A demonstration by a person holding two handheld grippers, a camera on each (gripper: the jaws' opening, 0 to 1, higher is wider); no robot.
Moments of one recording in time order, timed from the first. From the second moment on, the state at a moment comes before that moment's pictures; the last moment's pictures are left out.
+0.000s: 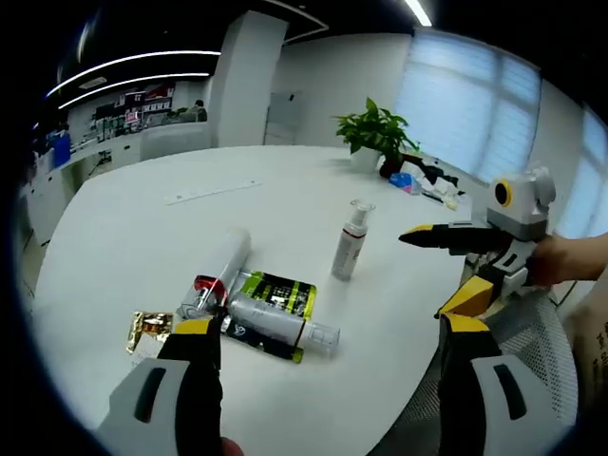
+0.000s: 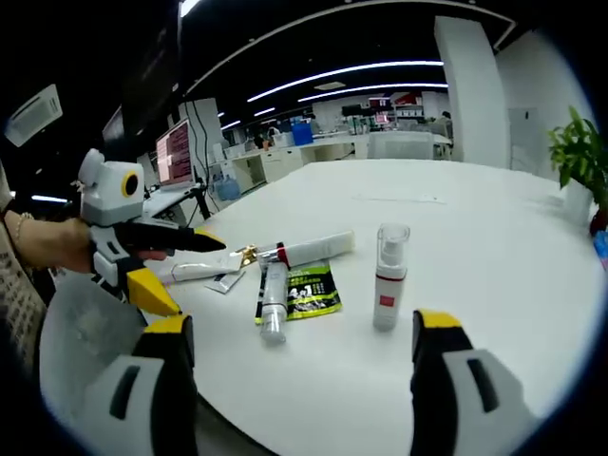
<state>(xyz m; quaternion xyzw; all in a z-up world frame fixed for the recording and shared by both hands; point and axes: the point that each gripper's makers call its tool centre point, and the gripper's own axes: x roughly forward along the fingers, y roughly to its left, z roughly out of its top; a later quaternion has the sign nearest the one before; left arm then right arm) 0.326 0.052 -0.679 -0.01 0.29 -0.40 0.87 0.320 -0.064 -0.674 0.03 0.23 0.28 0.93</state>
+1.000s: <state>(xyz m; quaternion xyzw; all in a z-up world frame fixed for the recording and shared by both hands) 0.294 0.158 -0.681 -0.03 0.29 -0.28 0.91 0.337 -0.040 -0.647 -0.14 0.23 0.36 0.89</state>
